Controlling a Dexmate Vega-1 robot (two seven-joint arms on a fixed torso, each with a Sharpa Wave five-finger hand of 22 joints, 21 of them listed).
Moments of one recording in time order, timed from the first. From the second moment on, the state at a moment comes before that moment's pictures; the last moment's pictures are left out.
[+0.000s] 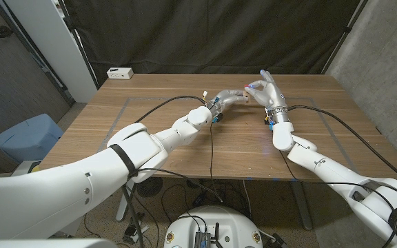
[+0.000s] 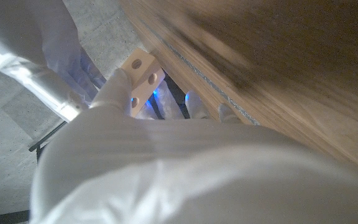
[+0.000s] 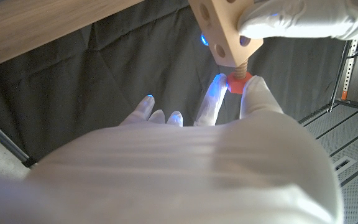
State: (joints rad) left arm 0.23 -0.07 0.85 -0.38 -0.22 -0.47 -0.02; left_hand 0.86 0.07 0.31 -0.15 0.19 0.78 -0.22 0.20 0.20 0.69 -0.21 0.21 0.37 0.34 -0.04 0.20 0.18 0.03 0.16 0.19 0.17; right arm -0.63 -0.51 -0.65 -1.07 -0.28 0.40 -0.75; right_hand 0.82 0.00 0.28 -0.15 0.18 0.82 -0.16 0.63 0.23 0.14 -0.04 0.20 0.19 0.03 -0.01 0.23 0.23 0.22 0.02 0.20 0.17
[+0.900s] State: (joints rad) left arm 0.22 -0.07 0.86 -0.37 -0.22 -0.44 -0.03; left_hand 0.86 0.07 0.31 -0.15 0.20 0.78 -0.22 0.20 0.20 0.69 -0.21 0.21 0.37 0.34 -0.04 0.20 0.18 0.03 0.16 0.19 0.17; right arm -0.62 -0.51 -0.66 -1.05 -0.30 0.40 -0.76; right_hand 0.82 0.00 0.28 -0.15 0.18 0.82 -0.16 0.64 0.23 0.14 -0.04 0.20 0.19 0.03 -0.01 0.23 0.23 0.22 0.02 0.20 0.17
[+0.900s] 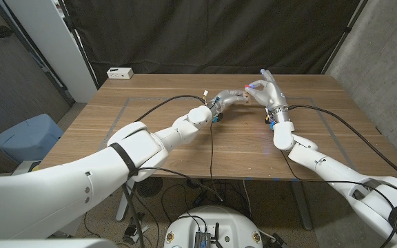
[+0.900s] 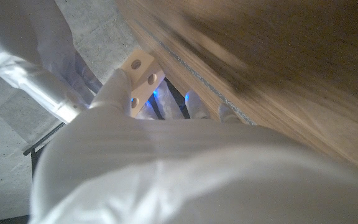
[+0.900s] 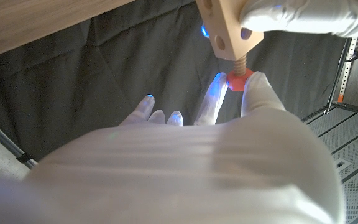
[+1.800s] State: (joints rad) left arm 0.20 -0.08 0.87 -0.36 -0.24 -0.37 -0.03; left_hand 0.86 0.07 0.31 -0.15 0.20 0.77 -0.22 0.19 0.20 0.69 -0.21 0.21 0.37 0.34 -0.04 0.20 0.18 0.03 0.16 0.19 0.17; right arm -0.59 -0.49 -0.68 -1.00 -0.30 0.42 -0.76; right_hand 0.82 0.01 0.28 -0.15 0.18 0.82 -0.16 0.63 0.23 0.14 -0.04 0.20 0.19 0.04 -0.02 0.23 0.23 0.22 0.02 0.20 0.17
